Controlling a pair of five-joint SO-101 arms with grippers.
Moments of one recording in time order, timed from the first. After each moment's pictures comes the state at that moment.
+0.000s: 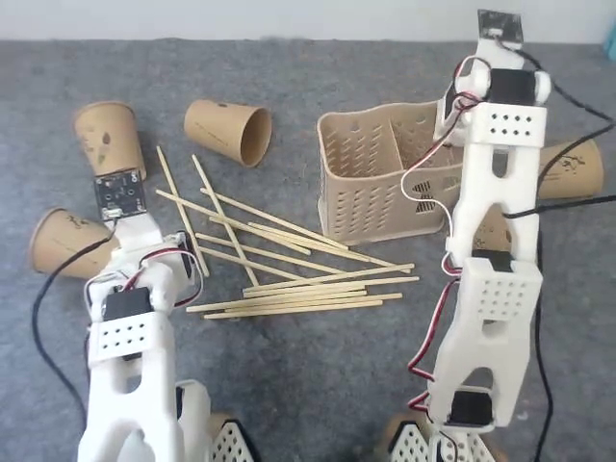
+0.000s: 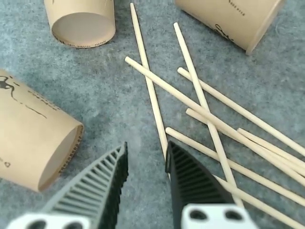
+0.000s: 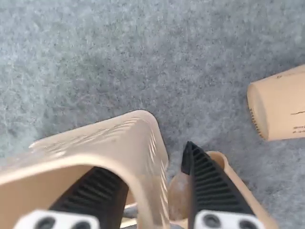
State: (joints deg) left arm -19.0 -46.5 72.1 37.6 6.8; right arm 0.3 41.7 -64.7 100.6 -5.9
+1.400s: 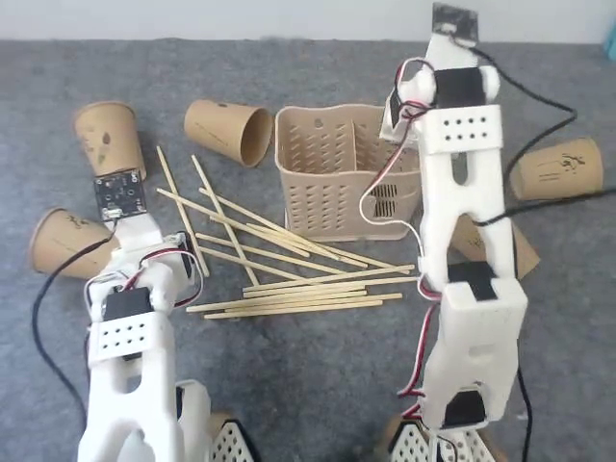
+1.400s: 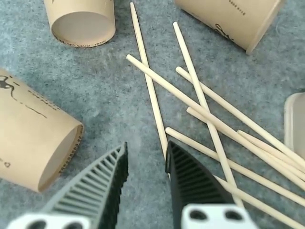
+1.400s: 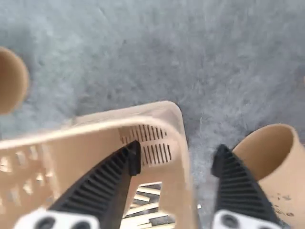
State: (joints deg) left arm -19.0 -46.5 72.1 37.6 6.8; right arm -11.0 27.5 -53.4 100.7 -18.2
